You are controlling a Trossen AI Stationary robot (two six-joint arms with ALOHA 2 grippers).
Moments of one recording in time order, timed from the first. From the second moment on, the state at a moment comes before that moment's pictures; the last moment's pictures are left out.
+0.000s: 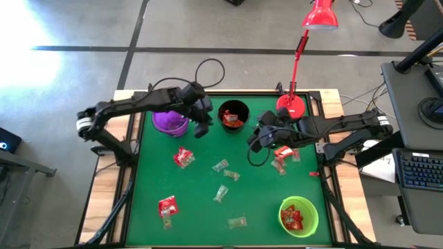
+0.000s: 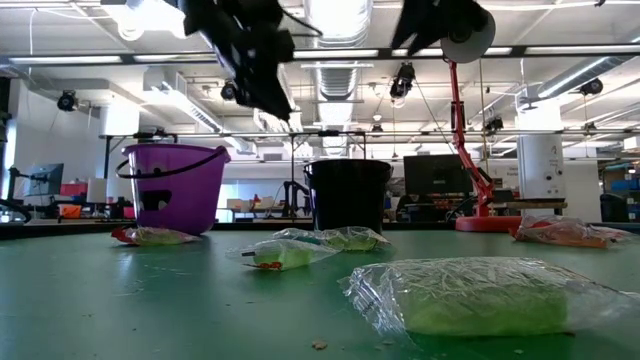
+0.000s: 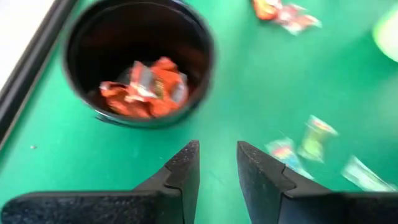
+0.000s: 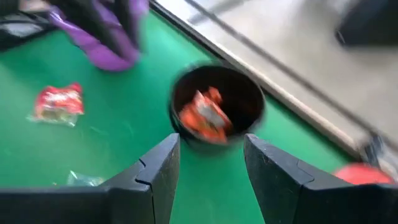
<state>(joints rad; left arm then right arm) 0.38 1.52 1.29 -0.66 0.22 0.07 0.12 1.42 1.39 -0.92 0.68 0.66</state>
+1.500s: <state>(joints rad) 0.06 1.21 1.29 -0.98 0.22 0.01 0.14 1.53 0.97 -1.15 0.13 1.13</state>
